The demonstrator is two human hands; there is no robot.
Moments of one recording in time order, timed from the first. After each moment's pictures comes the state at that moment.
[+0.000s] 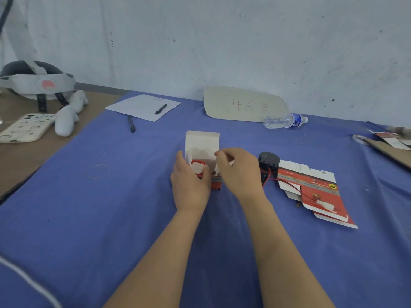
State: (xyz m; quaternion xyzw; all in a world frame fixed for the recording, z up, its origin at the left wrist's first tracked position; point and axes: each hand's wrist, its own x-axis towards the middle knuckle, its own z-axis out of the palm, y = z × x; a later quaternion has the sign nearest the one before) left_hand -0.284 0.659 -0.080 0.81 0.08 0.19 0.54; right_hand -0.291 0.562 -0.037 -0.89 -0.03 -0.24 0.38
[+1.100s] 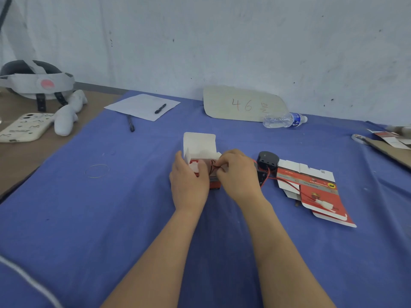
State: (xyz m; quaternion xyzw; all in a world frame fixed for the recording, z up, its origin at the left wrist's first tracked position) left_hand -0.286 0.658 -0.077 0.80 0.09 0.20 0.56; right_hand -0.285 0.557 -0.044 -0.94 -0.04 -0.19 0.27
